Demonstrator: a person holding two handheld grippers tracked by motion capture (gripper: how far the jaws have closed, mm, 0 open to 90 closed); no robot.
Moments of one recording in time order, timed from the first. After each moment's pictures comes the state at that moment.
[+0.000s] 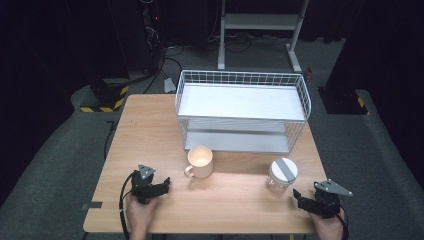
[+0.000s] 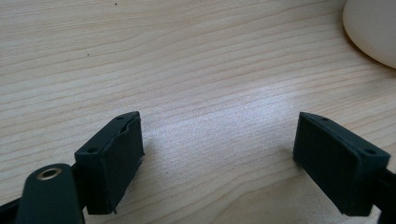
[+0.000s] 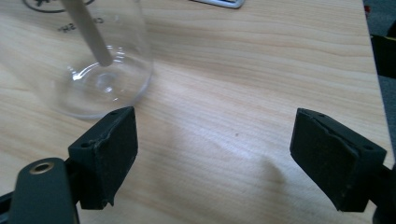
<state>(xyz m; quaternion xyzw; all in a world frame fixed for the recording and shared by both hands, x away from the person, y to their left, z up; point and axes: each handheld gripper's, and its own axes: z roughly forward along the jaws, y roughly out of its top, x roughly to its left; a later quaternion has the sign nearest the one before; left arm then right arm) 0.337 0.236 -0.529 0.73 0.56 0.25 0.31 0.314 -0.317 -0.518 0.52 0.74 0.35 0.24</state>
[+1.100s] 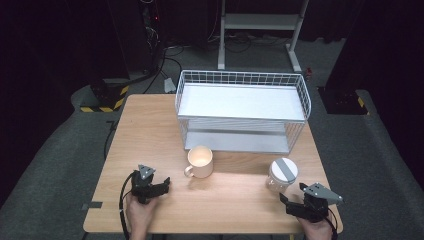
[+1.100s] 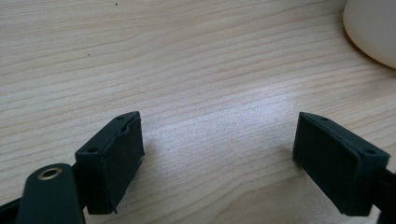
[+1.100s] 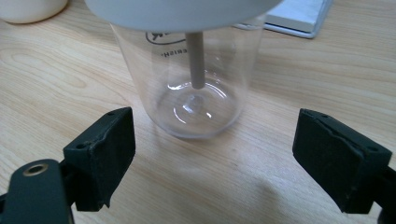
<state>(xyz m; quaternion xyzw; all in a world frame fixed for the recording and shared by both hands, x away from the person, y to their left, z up) 0.337 0.236 -0.529 0.73 0.56 0.25 0.31 0.302 -0.282 -0.511 0.47 0.76 0.40 0.22</state>
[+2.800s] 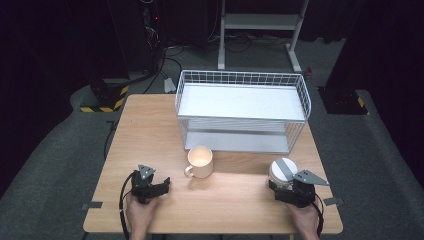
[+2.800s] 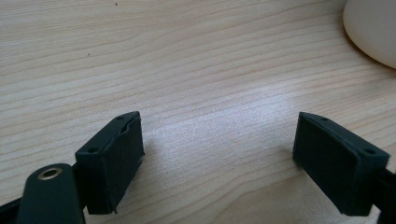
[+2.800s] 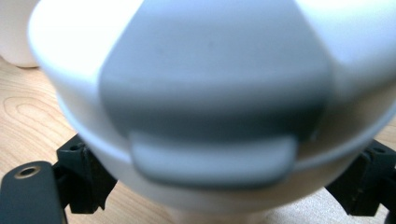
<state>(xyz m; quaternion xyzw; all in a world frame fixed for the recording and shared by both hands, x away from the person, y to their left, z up) 0.337 0.236 -0.529 0.73 0.56 0.25 0.31 0.339 -0.255 -0.506 0.46 0.75 0.43 0.22</state>
